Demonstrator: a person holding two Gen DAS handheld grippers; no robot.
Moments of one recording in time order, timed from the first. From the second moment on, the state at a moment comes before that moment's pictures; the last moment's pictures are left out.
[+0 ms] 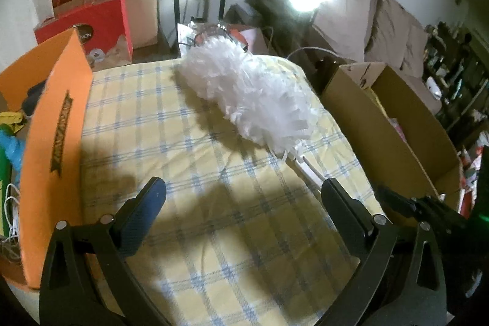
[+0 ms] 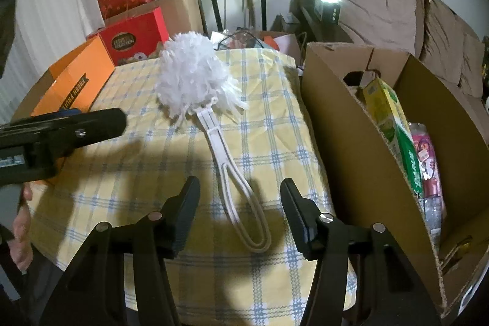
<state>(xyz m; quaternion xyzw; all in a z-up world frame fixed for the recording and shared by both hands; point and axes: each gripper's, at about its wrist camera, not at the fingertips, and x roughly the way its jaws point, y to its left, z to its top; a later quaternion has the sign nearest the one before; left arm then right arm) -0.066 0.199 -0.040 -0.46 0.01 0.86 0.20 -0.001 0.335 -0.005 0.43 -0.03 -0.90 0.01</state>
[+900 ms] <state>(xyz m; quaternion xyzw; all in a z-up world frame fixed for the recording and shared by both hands) -0.117 0.263 -0.085 -0.50 -0.01 0.84 0.21 -0.009 0.341 -0.035 0.44 -0.05 -0.90 0.04</state>
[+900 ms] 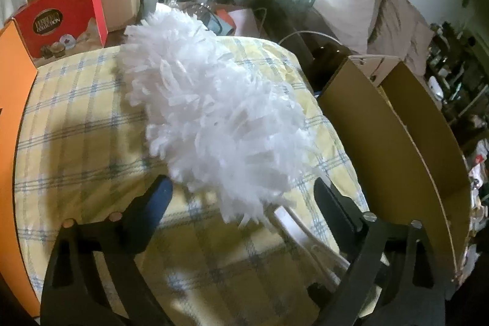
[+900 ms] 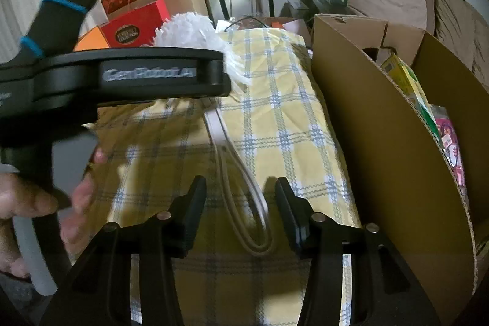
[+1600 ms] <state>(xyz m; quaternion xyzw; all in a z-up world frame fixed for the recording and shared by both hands) -0.118 0.248 -0.082 -0.50 -0.05 0.83 0.23 -0.009 0.317 -0.034 0.44 -0.05 -0.90 0.07</state>
